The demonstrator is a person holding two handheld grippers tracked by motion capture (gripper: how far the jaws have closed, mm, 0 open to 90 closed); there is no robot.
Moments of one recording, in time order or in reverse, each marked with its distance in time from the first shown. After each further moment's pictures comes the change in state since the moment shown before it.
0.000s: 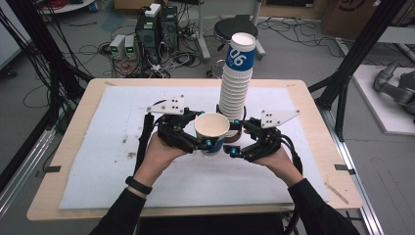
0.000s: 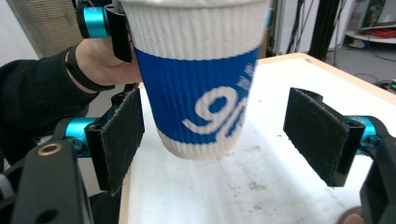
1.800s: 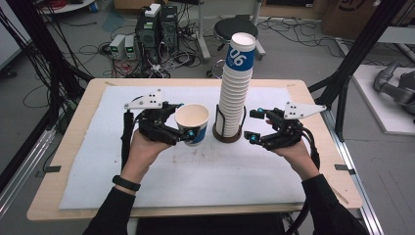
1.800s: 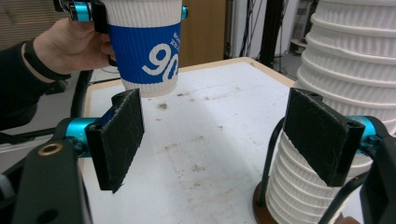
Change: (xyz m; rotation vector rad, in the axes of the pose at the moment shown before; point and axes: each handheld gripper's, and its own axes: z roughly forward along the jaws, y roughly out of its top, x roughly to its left) left arm 0.011 -0.004 -0.043 -0.033 0.149 -0.005; right arm -0.022 0.000 -0.049 -0.019 -0.174 -0.027
